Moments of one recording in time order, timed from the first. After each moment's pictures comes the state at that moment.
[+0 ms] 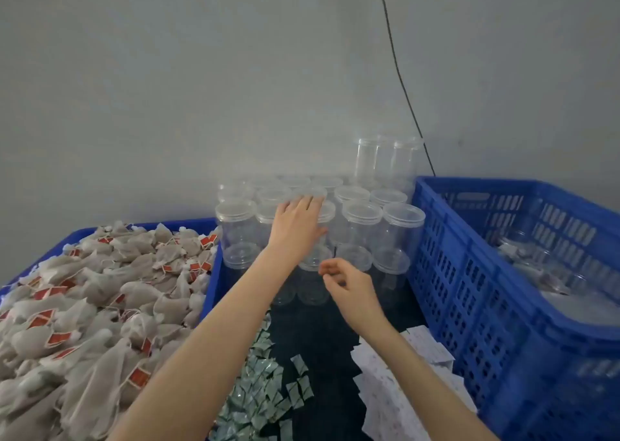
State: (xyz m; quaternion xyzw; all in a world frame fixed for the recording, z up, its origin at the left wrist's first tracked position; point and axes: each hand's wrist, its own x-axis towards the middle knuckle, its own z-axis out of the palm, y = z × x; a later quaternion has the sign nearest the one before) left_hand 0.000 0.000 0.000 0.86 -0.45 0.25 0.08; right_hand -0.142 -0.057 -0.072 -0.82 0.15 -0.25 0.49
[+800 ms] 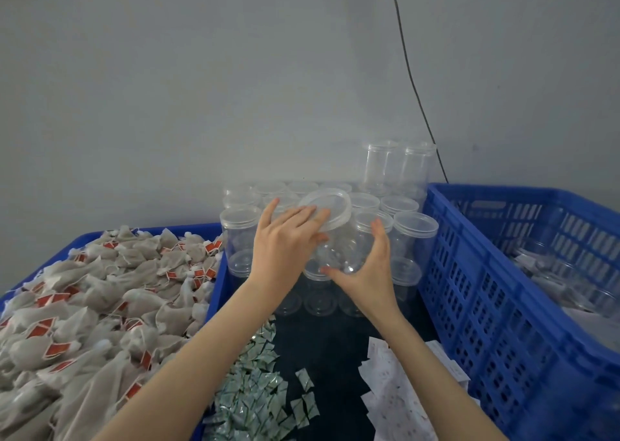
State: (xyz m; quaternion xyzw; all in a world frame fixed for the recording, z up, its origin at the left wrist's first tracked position) left_hand -0.026 0.048 0.002 0.67 -0.46 0.54 0.24; right_hand -0.117 -0.080 -0.056 -0.79 0.15 -0.40 0.44
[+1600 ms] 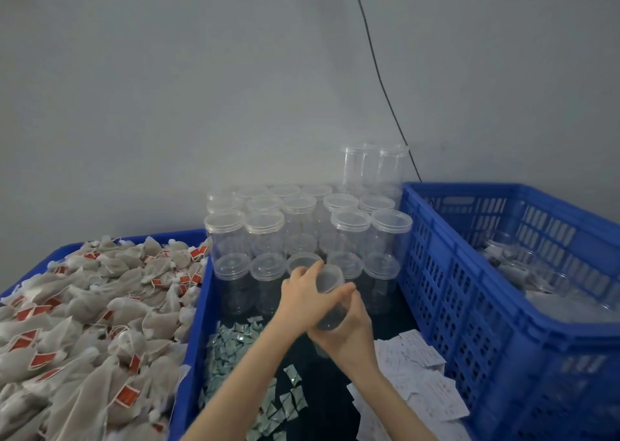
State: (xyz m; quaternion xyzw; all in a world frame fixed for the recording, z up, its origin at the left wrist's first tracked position) left_hand -0.084 0.033 -0.044 0.86 -0.36 -0.09 0.36; right_hand -0.164 -0.037 -0.115 -0.77 0.23 -0.32 0.49
